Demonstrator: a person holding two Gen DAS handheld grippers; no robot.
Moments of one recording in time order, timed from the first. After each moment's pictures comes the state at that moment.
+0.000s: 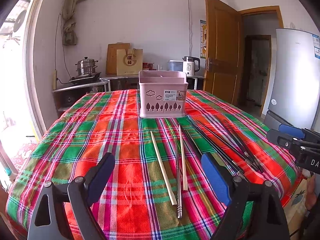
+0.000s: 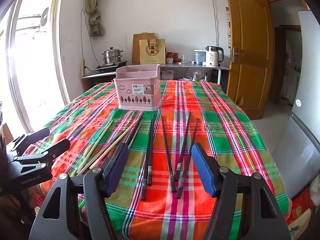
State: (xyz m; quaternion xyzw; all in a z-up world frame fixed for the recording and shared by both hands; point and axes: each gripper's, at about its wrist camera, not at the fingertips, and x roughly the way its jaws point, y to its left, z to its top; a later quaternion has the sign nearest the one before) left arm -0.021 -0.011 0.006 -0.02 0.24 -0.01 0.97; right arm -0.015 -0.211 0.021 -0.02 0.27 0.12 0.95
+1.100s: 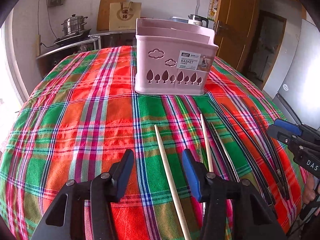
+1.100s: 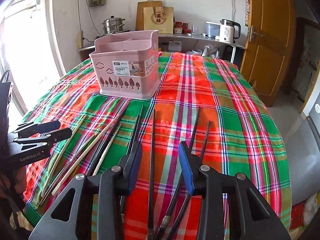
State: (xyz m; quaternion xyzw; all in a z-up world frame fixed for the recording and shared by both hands) left arm 0.127 0.010 -0.031 -0.05 0.40 -0.03 0.91; right arm 0.131 -0.199 -0.017 -0.06 0.39 0.16 0.91
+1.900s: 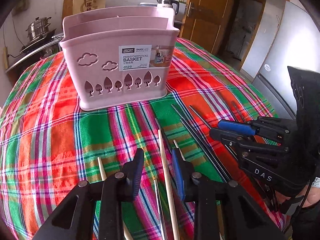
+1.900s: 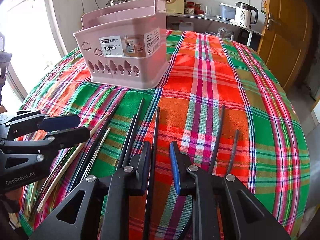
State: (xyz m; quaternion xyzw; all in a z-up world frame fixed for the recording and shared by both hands) left arm 0.191 -0.048 -0.034 0.00 0.45 -0.13 0.88; right arm 0.190 -0.184 -0.048 -0.07 0.45 0.18 0.87
